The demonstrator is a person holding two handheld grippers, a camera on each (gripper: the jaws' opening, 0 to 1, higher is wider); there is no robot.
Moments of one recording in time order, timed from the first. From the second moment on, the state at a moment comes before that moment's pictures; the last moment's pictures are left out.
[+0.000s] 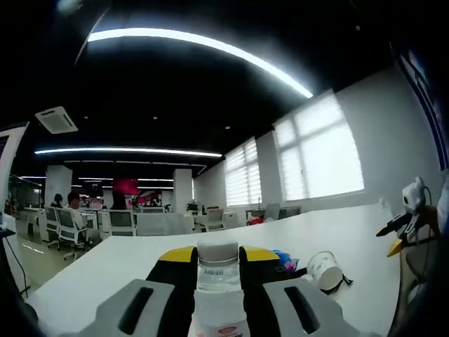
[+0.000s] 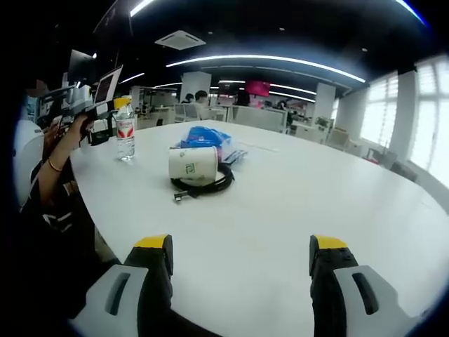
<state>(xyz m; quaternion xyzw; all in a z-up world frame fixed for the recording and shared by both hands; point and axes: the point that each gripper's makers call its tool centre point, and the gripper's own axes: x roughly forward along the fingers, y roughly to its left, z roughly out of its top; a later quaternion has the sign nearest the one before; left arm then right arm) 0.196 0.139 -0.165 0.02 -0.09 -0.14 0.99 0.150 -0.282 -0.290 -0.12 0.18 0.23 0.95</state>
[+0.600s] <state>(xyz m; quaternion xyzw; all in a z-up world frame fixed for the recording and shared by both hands) 0.185 0.139 -0.143 -0.02 -0.12 -0.30 0.95 0.147 -0.274 -0.285 -0.12 0.18 0.25 0.94</state>
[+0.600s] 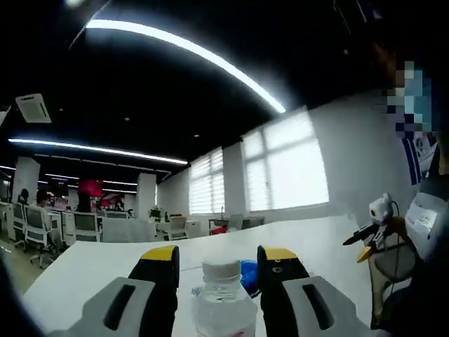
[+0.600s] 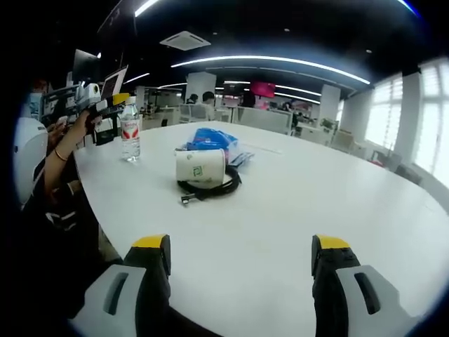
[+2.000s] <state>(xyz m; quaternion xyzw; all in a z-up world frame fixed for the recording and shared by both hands) 0.193 0.104 -0.158 0.02 -0.02 -0.52 0.86 0.142 -0.273 -0.270 -0.15 0.18 0.22 0.95</state>
